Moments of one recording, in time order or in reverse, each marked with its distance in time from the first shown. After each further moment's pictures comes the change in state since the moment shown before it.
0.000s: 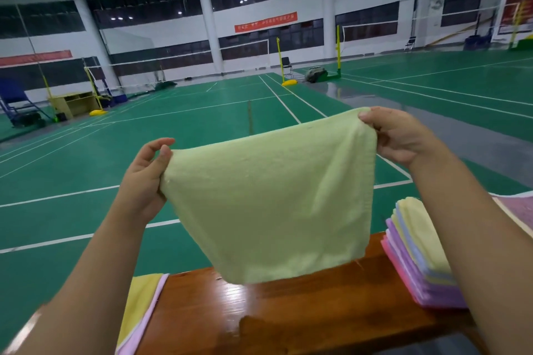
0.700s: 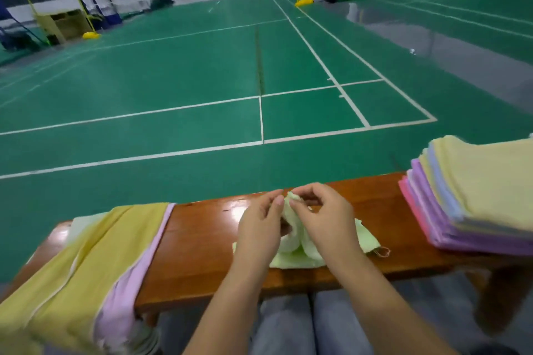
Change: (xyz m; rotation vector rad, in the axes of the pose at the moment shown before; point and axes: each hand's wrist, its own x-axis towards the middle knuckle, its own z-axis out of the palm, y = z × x) left_hand -0.135 -0.149 0.082 0.397 0.021 -0.439; right_hand -0.117 0.213 0.076 -0.745 0.089 -0.065
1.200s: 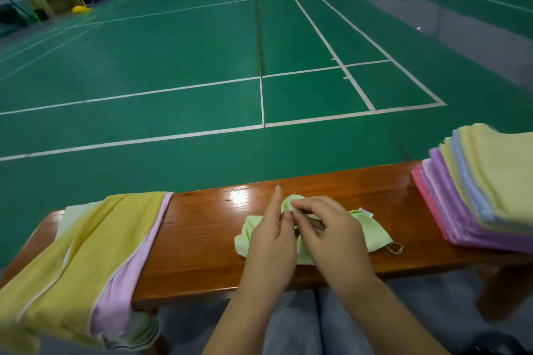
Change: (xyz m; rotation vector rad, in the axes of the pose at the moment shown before) left_hand -0.016 -0.014 -0.004 0.049 -0.102 -0.018; right_hand -0.021 0.010 0.016 -0.124 -0.008 -0.205
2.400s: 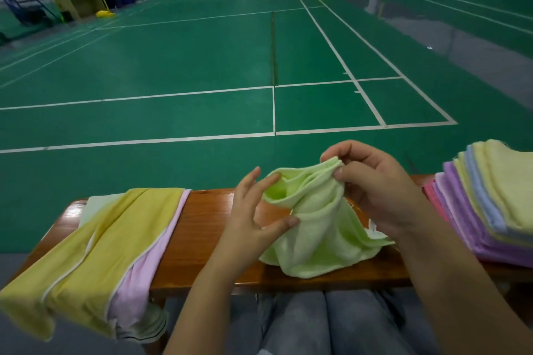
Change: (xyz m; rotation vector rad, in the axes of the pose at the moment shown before) left_hand 0.013 -0.006 -0.073 0.202 -0.069 0.273; right_hand 0.059 -0.058 -0.057 0.833 -0.381 0.328
